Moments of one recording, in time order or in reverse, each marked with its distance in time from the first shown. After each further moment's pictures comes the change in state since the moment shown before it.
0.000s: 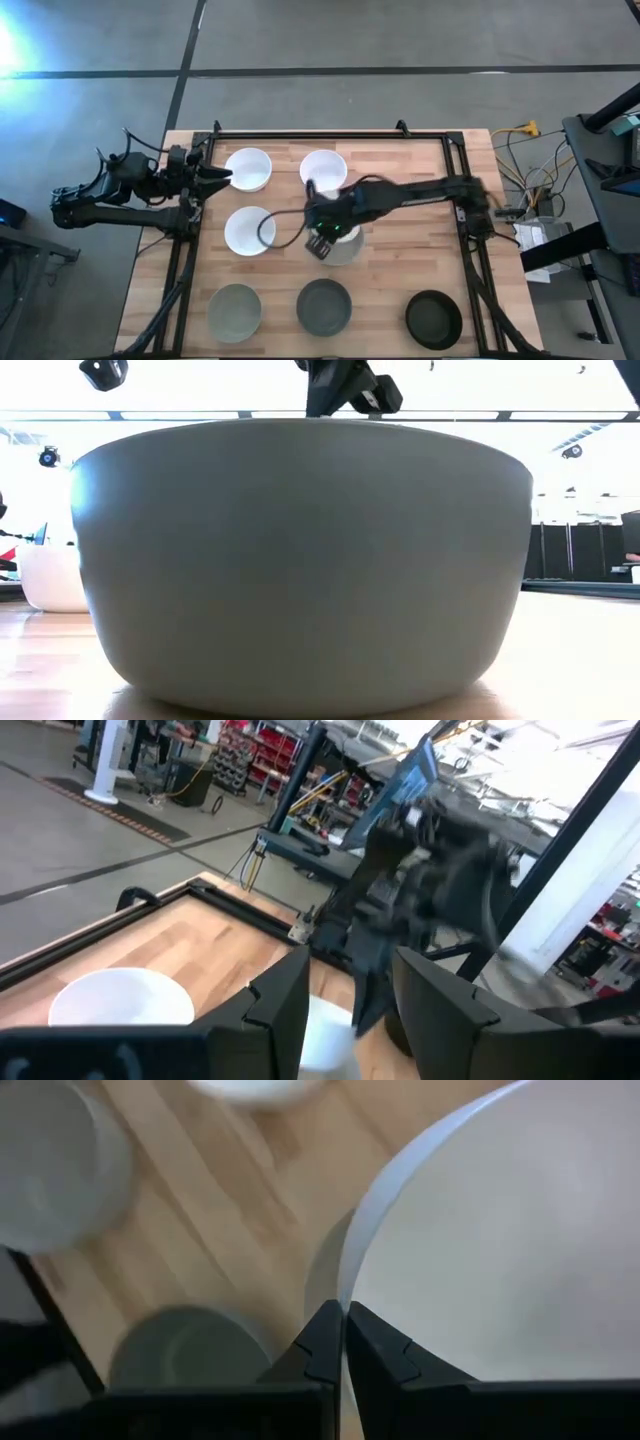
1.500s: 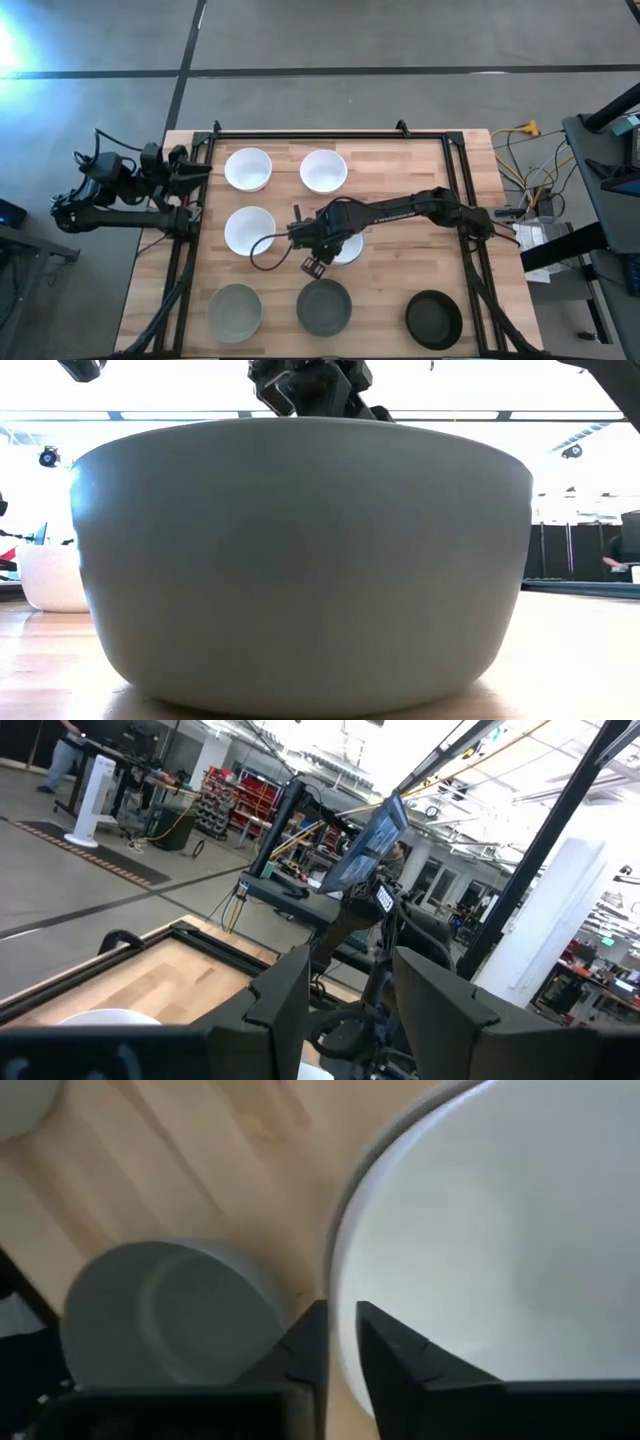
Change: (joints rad) left arm 0.000 -0.140 0.000 -0.008 0.001 0.002; right arm 0.034 0.198 0.126 -0.109 -0.150 0.000
